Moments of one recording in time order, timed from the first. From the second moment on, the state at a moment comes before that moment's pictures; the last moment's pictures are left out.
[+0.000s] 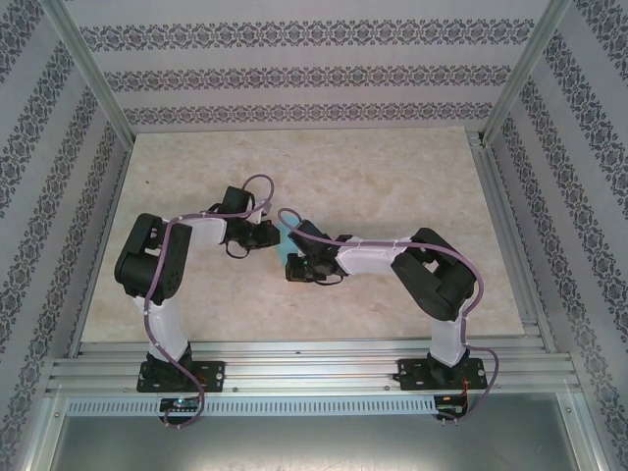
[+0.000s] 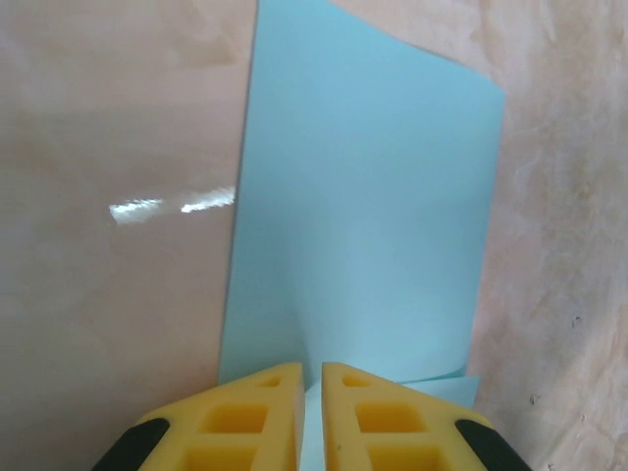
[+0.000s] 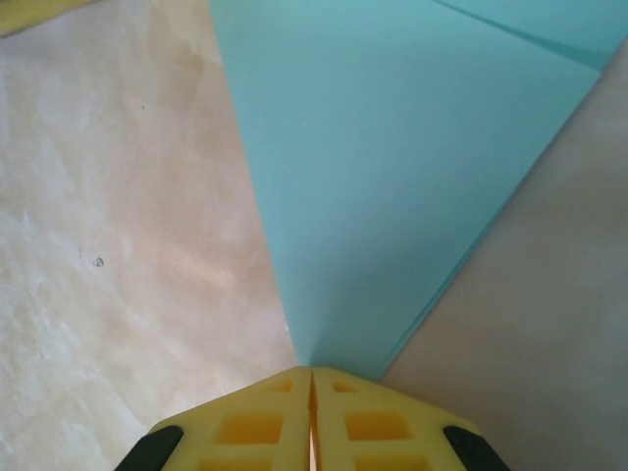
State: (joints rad) left arm -0.28 1.90 1.02 -0.16 0.56 -0.41; right arm 0.86 1.92 1.08 -0.22 -0.21 0.76
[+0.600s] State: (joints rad) left arm -0.16 1.81 1.07 -0.19 0.52 -0.38; right arm 0.86 1.87 1.08 -0.31 -0.21 0.68
